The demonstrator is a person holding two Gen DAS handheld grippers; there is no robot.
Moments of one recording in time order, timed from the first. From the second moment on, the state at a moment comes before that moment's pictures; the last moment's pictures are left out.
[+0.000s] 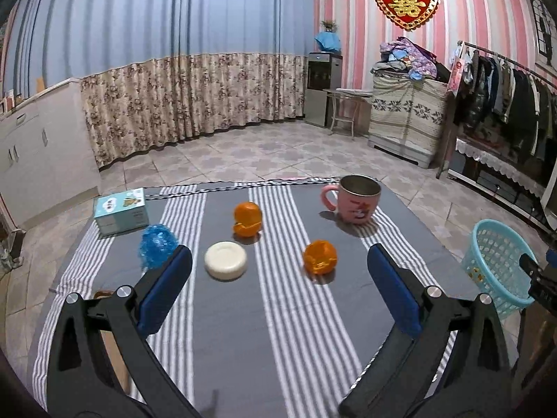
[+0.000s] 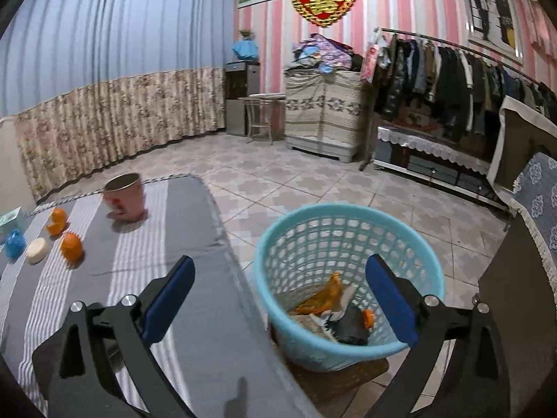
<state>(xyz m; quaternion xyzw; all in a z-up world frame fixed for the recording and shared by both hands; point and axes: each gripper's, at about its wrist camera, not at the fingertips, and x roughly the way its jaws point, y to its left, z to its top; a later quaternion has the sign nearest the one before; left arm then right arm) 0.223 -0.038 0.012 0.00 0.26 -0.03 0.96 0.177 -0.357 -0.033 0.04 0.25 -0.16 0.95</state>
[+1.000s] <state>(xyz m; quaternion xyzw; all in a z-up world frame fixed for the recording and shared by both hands) 0.222 0.093 -0.050 -0.05 0.31 0.05 0.95 0.229 -0.208 -0.068 -0.02 0.34 -0.01 0.94</state>
